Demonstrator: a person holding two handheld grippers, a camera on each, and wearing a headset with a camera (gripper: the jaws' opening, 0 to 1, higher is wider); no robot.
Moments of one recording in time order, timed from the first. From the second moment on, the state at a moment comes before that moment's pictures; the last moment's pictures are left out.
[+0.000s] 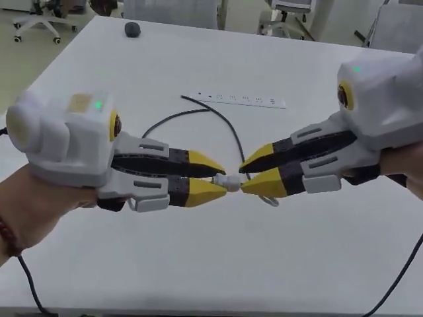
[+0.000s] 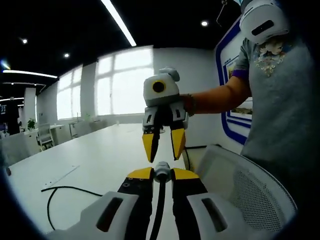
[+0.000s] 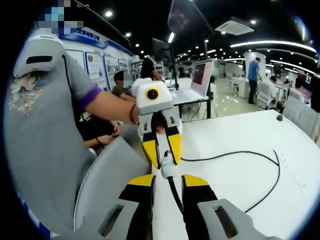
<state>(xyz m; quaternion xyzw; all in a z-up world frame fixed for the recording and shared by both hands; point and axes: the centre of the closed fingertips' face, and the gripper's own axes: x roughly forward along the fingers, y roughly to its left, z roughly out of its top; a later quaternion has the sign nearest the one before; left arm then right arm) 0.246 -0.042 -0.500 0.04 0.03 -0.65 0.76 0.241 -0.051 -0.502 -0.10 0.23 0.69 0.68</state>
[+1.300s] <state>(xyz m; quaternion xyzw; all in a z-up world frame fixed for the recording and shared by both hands) 0.228 -0.041 -0.501 0.10 0.02 -0.69 0.72 0.220 -0.032 -0.515 0.00 0.35 0.74 0.58</state>
